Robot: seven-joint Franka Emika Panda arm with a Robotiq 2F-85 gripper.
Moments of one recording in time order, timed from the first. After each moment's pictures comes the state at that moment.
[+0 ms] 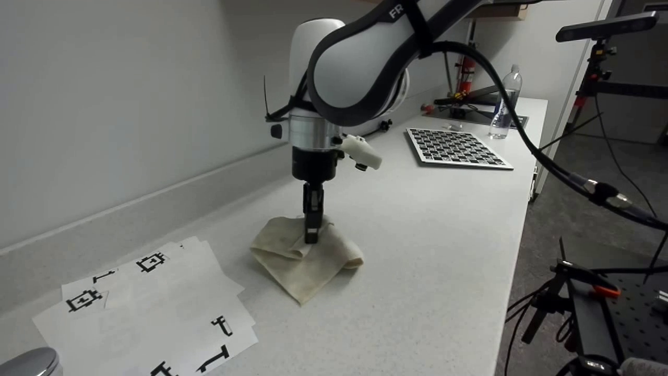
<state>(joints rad) 0.02 0.59 0.19 -1.74 0.05 2.35 -0.52</state>
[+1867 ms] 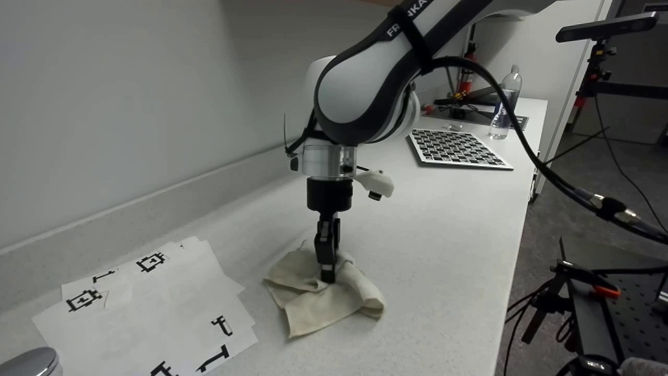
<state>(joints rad) -0.06 0.61 0.28 -1.84 0.22 2.31 -0.40</state>
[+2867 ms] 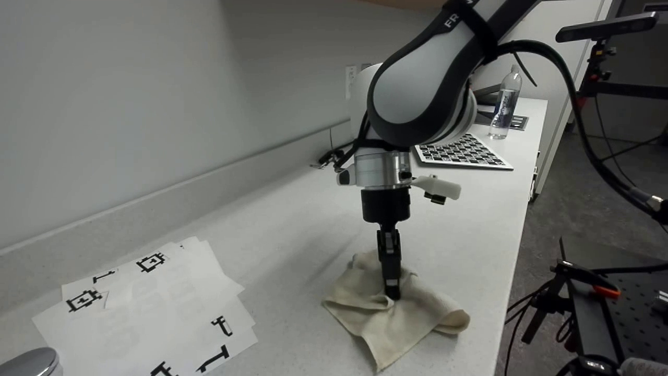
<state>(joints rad) -0.08 0.43 0.27 -2.13 0.32 2.28 -0.49</state>
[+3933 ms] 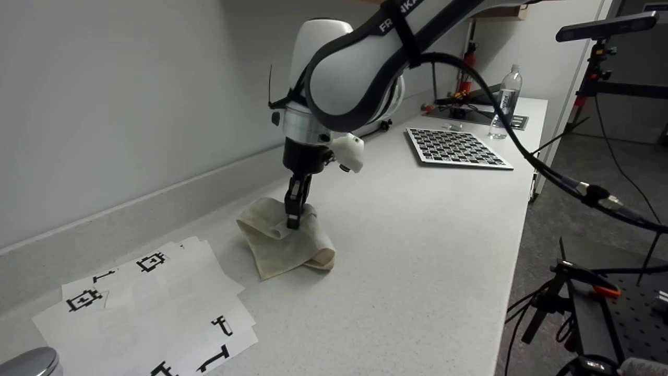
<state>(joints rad) 0.02 0.62 0.16 -1.71 0.06 2.50 -0.36</state>
